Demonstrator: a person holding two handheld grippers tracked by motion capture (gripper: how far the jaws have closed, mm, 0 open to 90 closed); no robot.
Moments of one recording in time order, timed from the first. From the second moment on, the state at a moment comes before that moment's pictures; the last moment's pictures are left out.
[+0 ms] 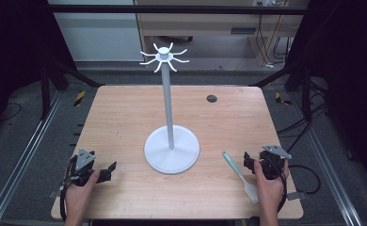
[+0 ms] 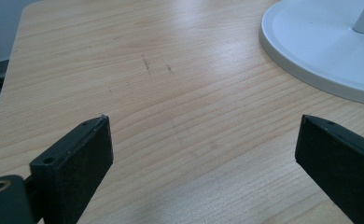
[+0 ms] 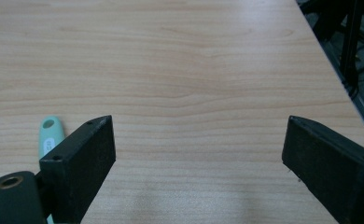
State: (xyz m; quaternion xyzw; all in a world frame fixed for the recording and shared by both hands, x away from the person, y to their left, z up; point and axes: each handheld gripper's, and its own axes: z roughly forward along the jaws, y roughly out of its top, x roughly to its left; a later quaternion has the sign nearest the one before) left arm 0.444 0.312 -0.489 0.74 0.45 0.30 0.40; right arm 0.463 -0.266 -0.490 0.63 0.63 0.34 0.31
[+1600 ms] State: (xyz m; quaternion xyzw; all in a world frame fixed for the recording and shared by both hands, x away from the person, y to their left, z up) left arm 0.446 0.303 -0.493 0.76 0.43 0.28 0.39; right arm 0.511 -0.212 -0.485 0.51 0.80 0.27 0.19
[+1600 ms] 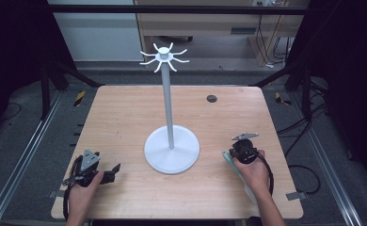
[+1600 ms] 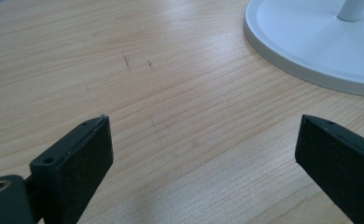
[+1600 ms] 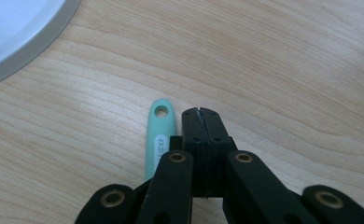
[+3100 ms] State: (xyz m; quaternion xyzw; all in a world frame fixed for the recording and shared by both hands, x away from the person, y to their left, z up) left arm 0.447 0.302 -0.493 0.77 0.43 0.28 0.39; right arm 0.498 -0.176 -0.469 0.45 0.85 0.25 0.13
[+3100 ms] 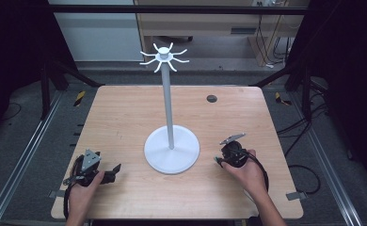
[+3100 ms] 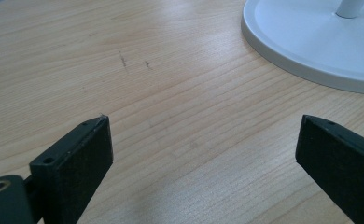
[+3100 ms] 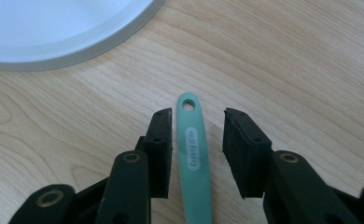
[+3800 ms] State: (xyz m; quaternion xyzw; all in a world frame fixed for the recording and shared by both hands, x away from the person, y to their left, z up) left arm 0.448 0.300 -0.494 0.77 0.42 0.28 0.39; right arm 0.511 -0.168 -0.467 0.45 0.87 0.19 0.11
